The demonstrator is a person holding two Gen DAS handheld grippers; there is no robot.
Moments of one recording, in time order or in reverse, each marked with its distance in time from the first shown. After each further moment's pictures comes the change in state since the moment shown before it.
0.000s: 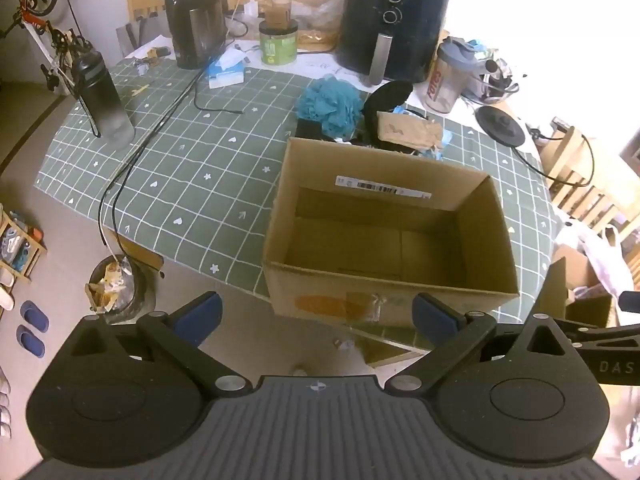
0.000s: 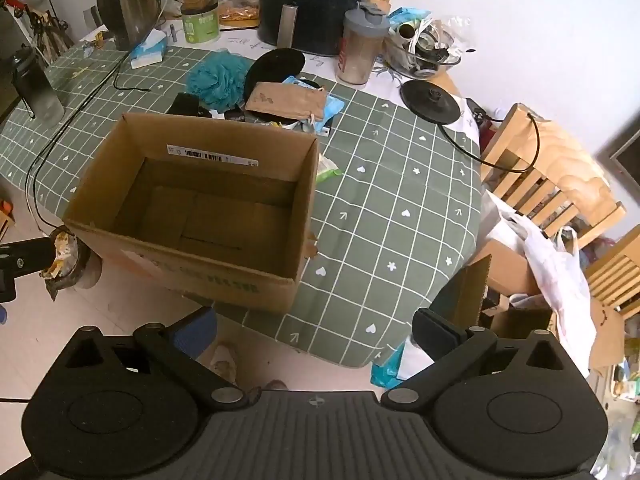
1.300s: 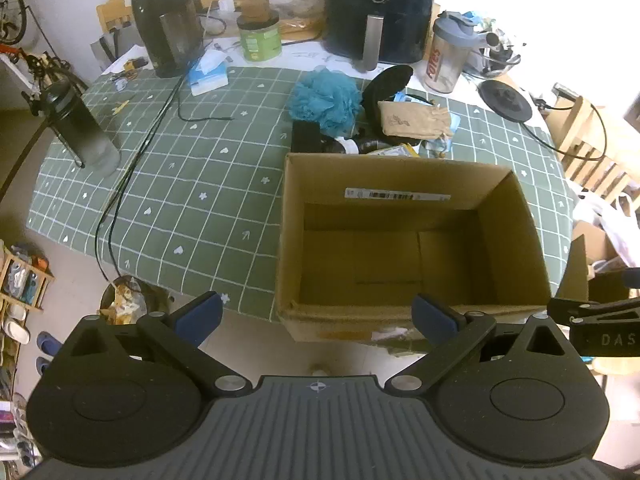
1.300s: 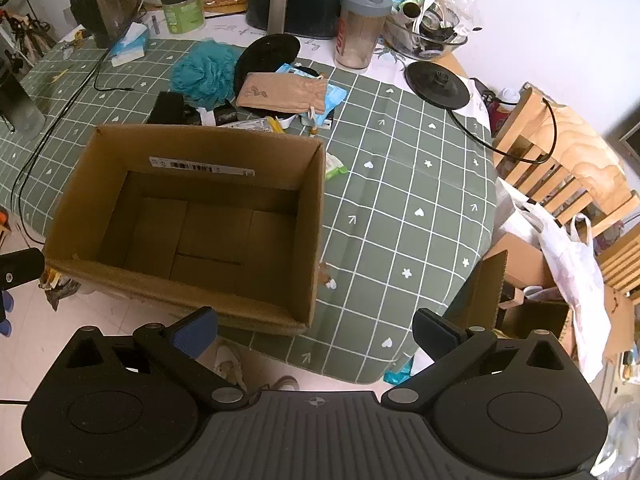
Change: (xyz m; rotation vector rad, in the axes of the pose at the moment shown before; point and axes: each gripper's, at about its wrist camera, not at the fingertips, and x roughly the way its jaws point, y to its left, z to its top) left arm 0.036 0.007 0.038 0.119 0.062 0.018; right arm 0.045 0.006 0.040 0.050 0.073 0.009
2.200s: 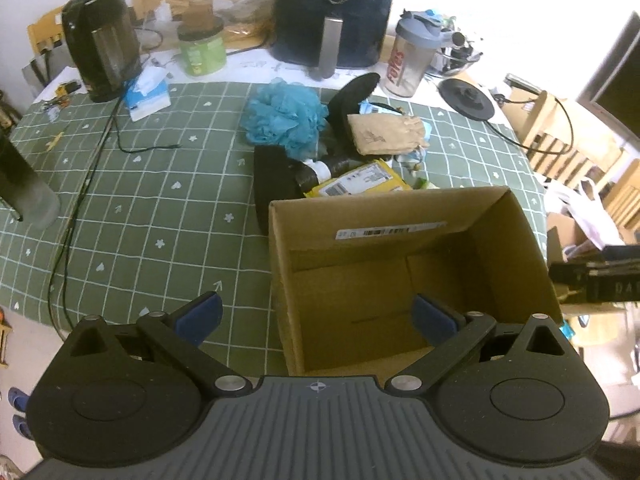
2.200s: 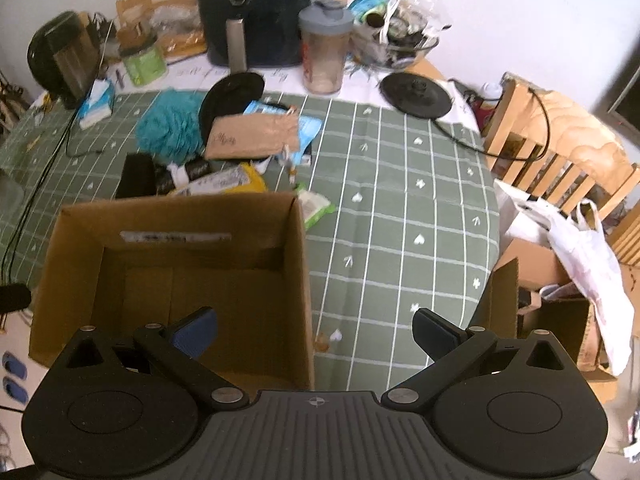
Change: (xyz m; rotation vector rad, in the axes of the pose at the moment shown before) left arm 0.049 0.036 0.045 0.120 -0.012 -0.185; right arm 0.027 -0.018 0.029 0.157 -0.096 0.011
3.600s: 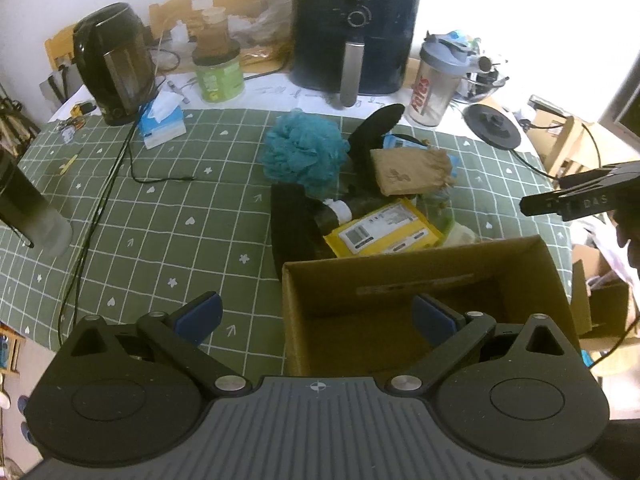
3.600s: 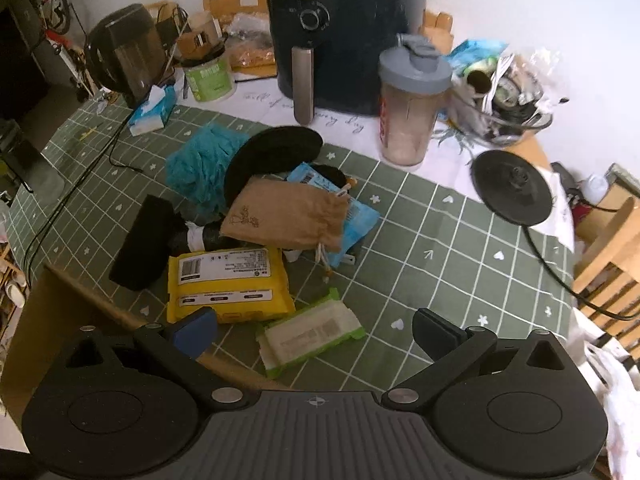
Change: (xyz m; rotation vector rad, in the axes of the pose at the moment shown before) left arm 0.018 0.000 0.031 -0.020 -0.065 0.071; right arm 0.101 -0.027 0.115 -0.249 -0.043 0.253
